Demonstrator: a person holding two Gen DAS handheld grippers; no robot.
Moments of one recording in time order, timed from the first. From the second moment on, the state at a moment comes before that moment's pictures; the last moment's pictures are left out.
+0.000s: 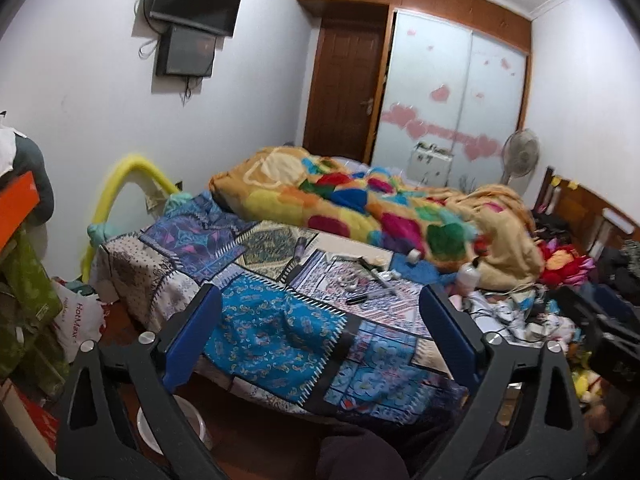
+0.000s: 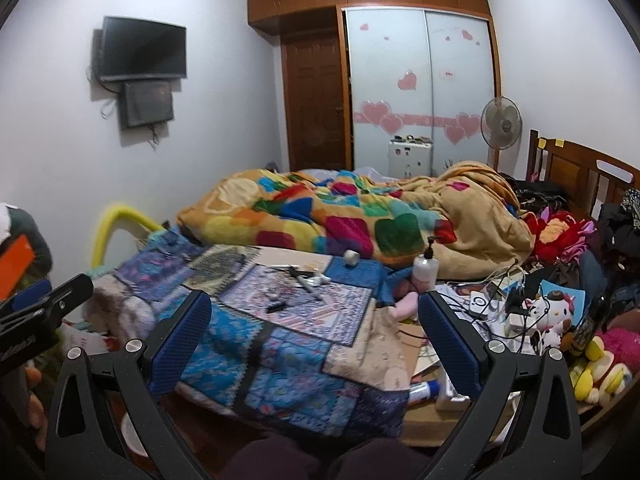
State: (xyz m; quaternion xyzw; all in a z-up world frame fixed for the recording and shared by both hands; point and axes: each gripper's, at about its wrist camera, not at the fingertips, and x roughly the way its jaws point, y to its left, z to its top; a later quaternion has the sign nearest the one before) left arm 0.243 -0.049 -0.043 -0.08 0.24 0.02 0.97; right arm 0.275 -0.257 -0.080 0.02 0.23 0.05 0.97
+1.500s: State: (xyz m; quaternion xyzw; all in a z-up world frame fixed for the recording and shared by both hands) left arm 0.619 -0.118 -0.257 -0.08 0.43 -0.07 0.90; right arm 0.716 -0.321 -0.279 0.13 0.49 0.13 0.85
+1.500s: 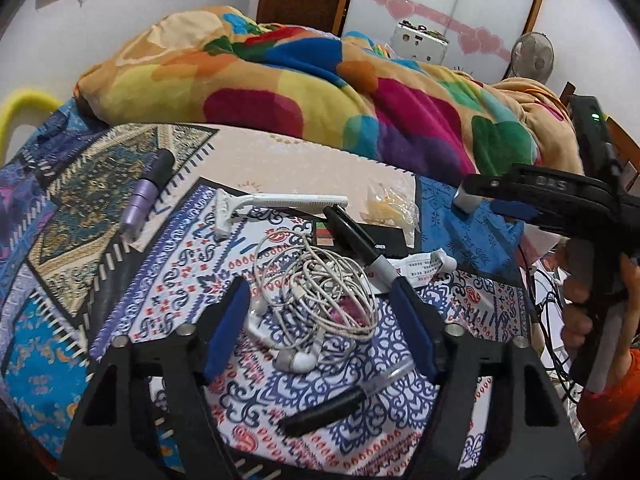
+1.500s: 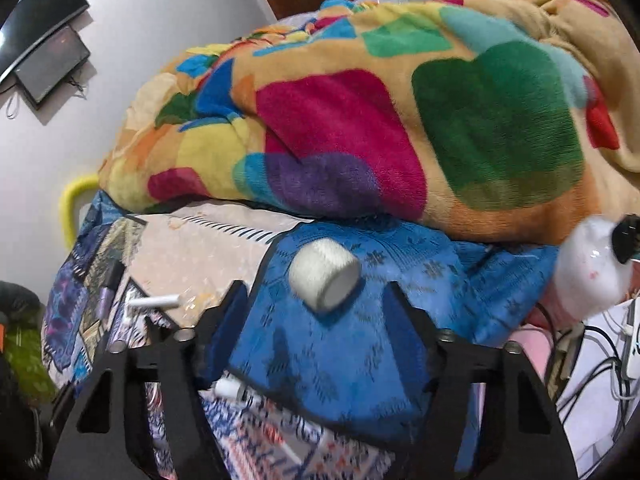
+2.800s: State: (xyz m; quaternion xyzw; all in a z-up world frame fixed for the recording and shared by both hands) left arm 0.570 -0.061 -0.245 -0.10 0.48 -0.04 0.87; right arm 0.585 -0.288 -0.268 0.02 0.49 0.20 0.85
